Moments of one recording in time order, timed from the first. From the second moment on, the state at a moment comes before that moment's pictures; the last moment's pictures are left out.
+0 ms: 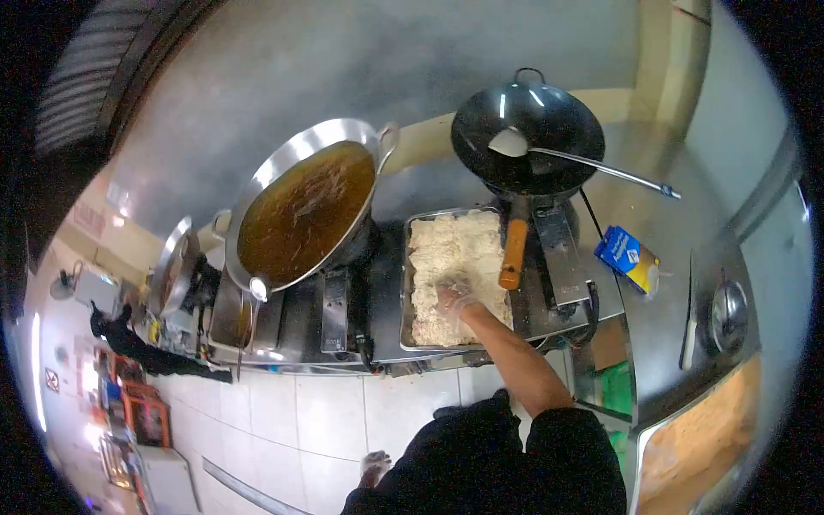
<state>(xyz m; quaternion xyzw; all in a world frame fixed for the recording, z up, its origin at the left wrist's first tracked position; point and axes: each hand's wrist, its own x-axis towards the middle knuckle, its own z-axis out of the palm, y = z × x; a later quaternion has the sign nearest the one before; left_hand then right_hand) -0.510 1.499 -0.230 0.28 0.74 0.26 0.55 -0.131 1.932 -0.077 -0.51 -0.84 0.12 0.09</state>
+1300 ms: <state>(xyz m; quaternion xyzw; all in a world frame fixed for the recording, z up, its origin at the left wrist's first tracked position) -0.573 1.466 -0.302 0.46 0.71 0.27 0.45 -0.137 1.924 -0.025 -0.45 -0.88 0.09 -0.08</state>
